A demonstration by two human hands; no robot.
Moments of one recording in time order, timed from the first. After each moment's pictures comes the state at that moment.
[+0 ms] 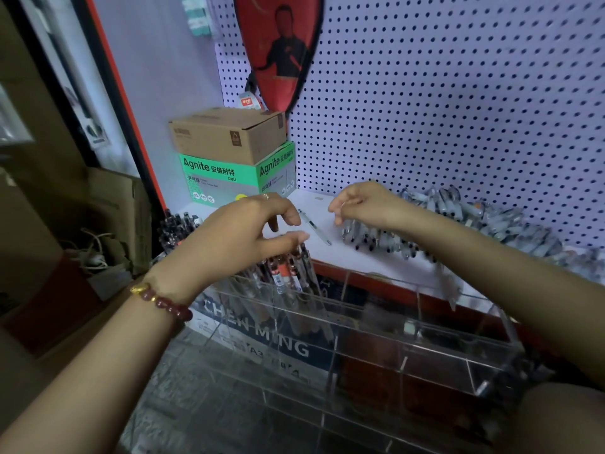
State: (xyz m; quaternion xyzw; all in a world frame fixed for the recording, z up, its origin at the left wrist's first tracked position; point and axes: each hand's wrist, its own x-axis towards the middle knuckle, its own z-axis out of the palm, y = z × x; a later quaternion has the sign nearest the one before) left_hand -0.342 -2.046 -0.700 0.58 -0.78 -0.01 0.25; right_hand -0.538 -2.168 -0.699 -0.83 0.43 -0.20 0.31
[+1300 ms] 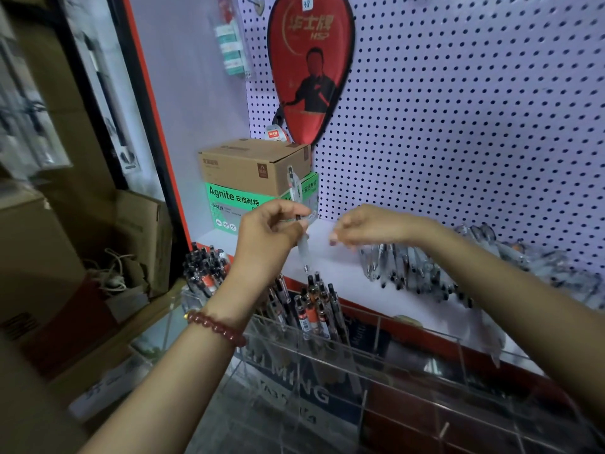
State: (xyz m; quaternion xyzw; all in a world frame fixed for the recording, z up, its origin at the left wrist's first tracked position) left_hand -0.349 -2.081 -0.702 0.51 -0.51 -0.24 0.65; right_hand -0.500 -2.211 -0.685 -0.90 0.33 -0.05 0.26
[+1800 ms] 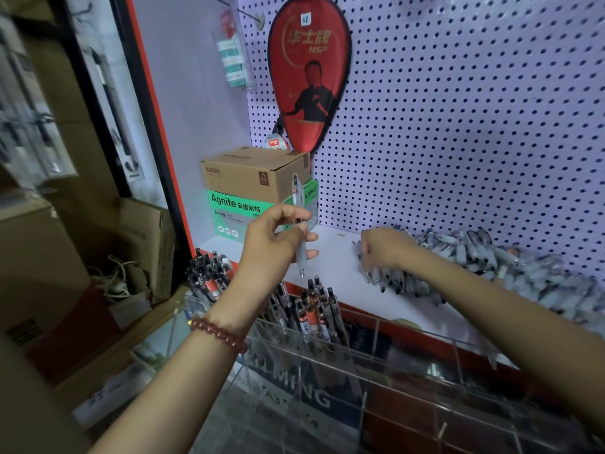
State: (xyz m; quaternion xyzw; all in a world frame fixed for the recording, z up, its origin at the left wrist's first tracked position) left_hand -0.358 -2.071 -0.696 0.50 -0.50 -0.29 0.65; right_hand -0.507 -2.226 -0.721 -0.86 0.51 0.00 0.01
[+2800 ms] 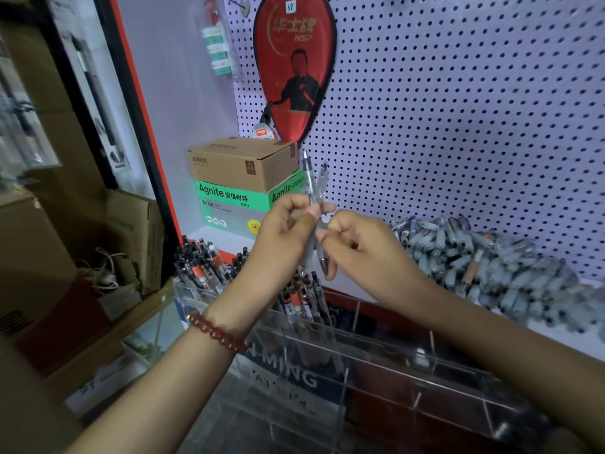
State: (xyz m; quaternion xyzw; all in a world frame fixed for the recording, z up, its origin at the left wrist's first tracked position) left_hand -0.390 -2.057 -0.695 0.45 -0.56 -0.30 0.63; right_hand -0.521 -2.085 -0.695 -0.84 0.31 -0.37 0.25
